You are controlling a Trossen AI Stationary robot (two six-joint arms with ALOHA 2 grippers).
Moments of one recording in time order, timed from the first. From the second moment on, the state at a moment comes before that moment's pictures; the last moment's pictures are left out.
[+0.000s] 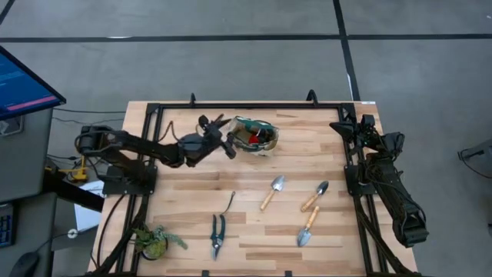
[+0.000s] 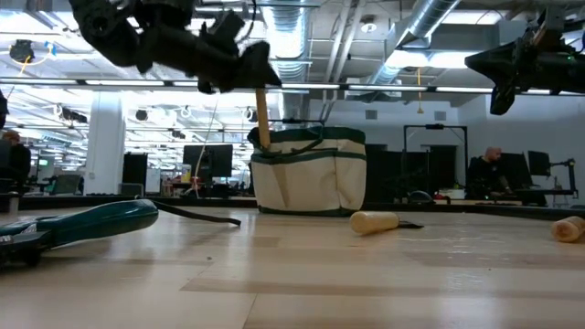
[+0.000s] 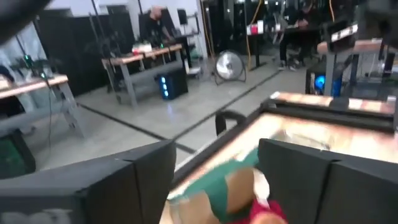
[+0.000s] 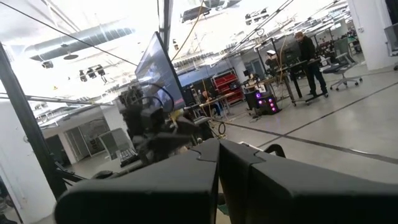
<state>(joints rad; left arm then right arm) 0.08 1.47 0.61 0.87 -0.68 0.14 -1.38 0.26 0.01 0.79 -1.05 0.85</state>
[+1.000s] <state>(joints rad) -0.25 0.61 0.61 0.59 -0.54 -0.10 -1.38 0.26 0.01 0.75 -0.67 1.23</state>
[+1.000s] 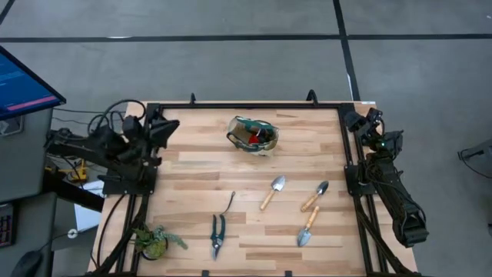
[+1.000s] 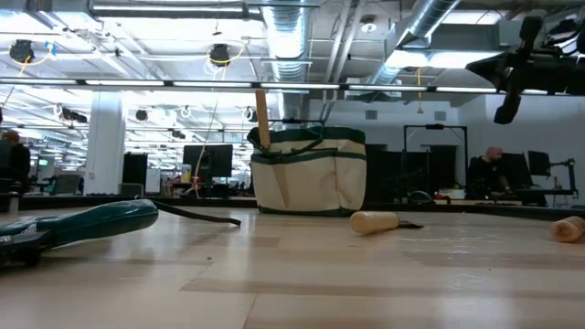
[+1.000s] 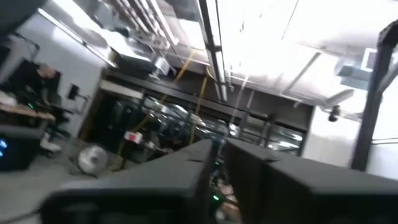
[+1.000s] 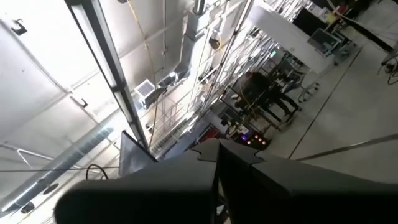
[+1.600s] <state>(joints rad) -0.33 0.24 0.61 0.03 -0.58 -0.11 -1.18 0.29 0.40 0.29 -0.79 0.79</state>
